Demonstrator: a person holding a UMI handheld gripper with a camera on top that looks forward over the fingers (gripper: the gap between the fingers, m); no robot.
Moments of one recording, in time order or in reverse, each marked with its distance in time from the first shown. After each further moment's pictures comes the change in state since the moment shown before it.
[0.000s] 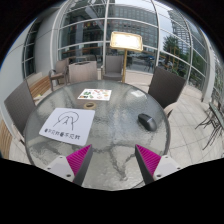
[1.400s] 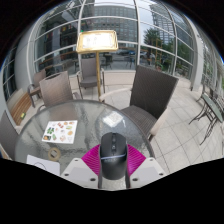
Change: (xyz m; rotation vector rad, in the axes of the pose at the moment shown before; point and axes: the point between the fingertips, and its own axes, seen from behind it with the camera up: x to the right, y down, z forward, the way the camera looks) arm 0.149 -0.191 0.157 -0.018 0.133 0.167
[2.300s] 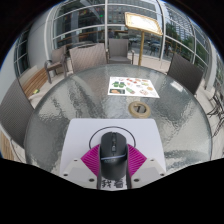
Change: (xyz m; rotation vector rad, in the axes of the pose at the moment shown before) arm -0.349 0.204 -0.006 -0.162 -0.112 -0.111
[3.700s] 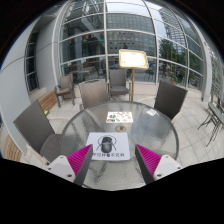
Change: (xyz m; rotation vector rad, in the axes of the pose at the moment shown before) arm 0.049 -0.014 -0.344 0.282 -0.044 0.020
